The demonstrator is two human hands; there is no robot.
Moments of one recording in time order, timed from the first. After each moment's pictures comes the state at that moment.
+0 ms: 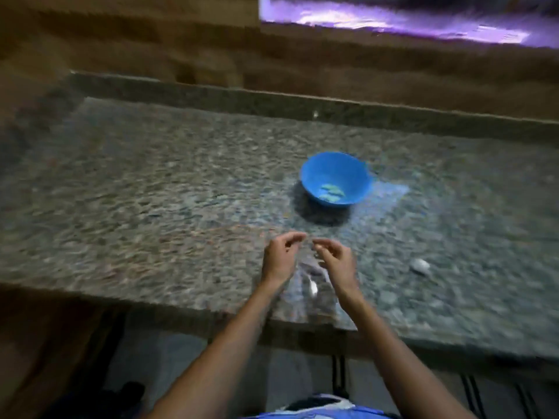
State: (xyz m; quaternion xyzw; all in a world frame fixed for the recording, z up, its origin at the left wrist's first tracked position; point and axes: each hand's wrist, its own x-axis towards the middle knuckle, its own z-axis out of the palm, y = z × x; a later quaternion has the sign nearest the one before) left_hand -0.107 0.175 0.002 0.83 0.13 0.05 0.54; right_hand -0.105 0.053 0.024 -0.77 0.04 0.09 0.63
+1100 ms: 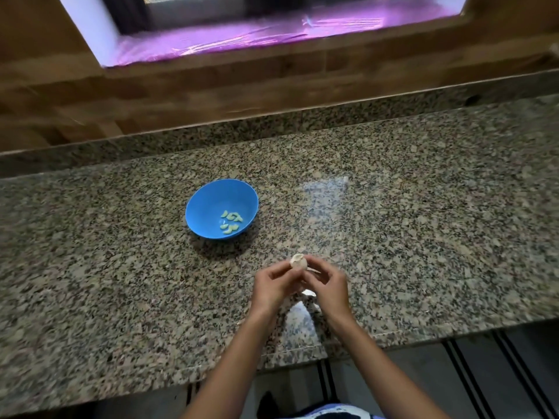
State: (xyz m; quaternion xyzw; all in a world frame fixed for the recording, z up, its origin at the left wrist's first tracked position) left_hand -0.076 -0.009 0.033 0.60 0.18 -0.15 0.76; right_hand -0.080 -0.115 0.009 -0.67 0.14 0.03 0.73
